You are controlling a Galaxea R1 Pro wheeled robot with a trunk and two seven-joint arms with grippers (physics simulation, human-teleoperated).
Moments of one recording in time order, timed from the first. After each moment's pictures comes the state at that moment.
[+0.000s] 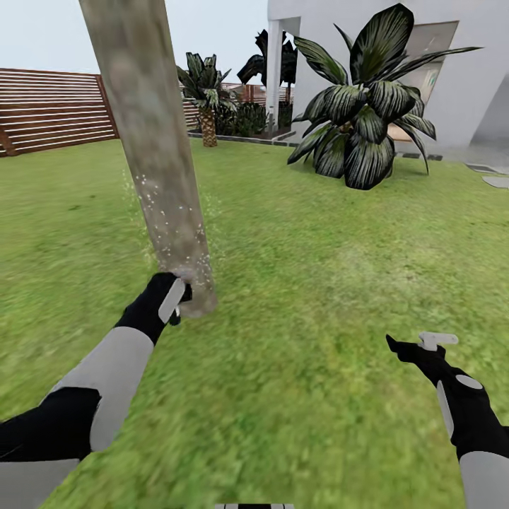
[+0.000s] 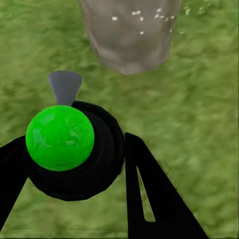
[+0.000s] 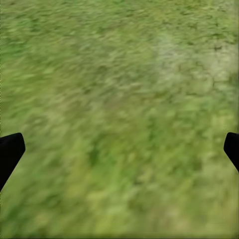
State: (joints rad) left arm -1.12 -0.07 -0.03 -0.64 0.30 0.72 0.49; right arm -0.59 -0.19 -0.50 -0.92 0.19 0.13 0.36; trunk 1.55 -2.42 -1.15
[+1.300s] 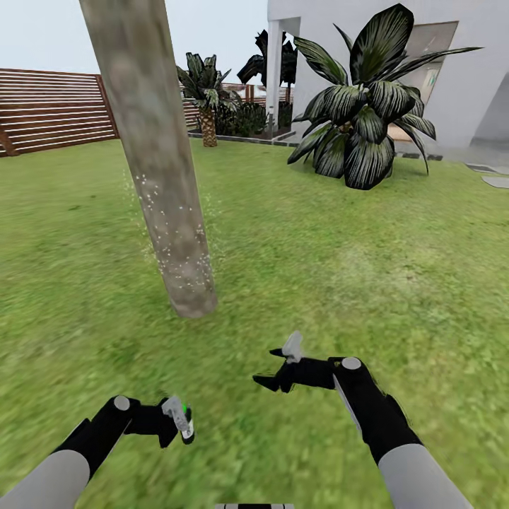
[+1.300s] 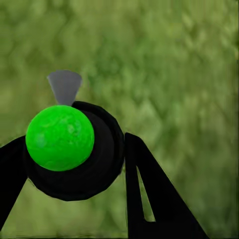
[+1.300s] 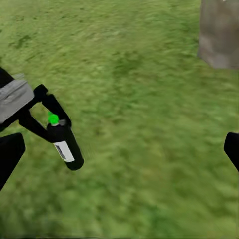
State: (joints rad) left arm -0.63 0.16 -0.04 -0.51 -0.57 -0.04 -0.94; right arm -0.59 0.02 0.11 -1.00 0.18 0.23 0.99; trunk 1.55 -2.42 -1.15
